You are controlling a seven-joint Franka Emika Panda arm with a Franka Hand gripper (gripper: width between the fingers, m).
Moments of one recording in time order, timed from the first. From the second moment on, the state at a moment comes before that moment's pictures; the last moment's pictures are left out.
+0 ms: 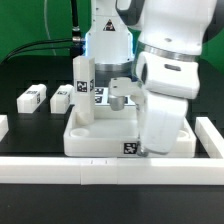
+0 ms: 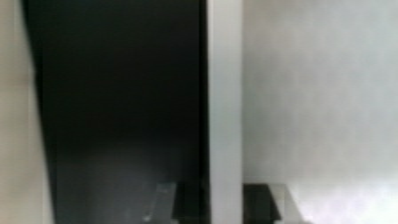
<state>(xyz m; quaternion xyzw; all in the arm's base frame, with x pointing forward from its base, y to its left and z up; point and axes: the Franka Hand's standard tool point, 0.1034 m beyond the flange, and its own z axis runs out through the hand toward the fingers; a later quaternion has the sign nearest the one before) 0.616 0.038 0.010 0.71 0.69 -0.05 0.09</state>
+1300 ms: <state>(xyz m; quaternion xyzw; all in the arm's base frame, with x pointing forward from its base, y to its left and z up) 0.632 0.039 0.061 0.71 0.68 -0.14 0.08</state>
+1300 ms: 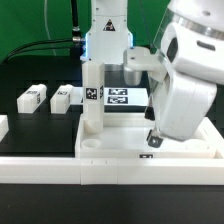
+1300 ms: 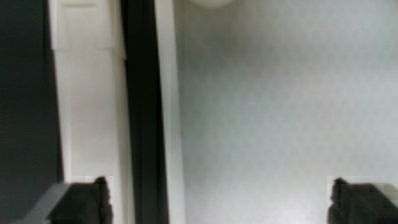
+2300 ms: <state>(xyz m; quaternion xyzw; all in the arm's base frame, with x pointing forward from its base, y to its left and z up) 0.563 -0.017 0.075 0.74 0.65 -0.11 0.08</state>
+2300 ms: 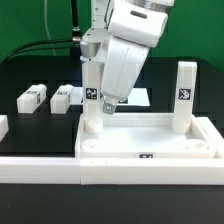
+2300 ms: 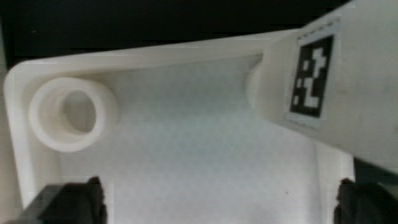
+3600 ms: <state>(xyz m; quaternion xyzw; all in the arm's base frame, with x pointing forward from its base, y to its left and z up) 0.575 -0.044 0.094 0.97 0.21 -0.10 0.04</state>
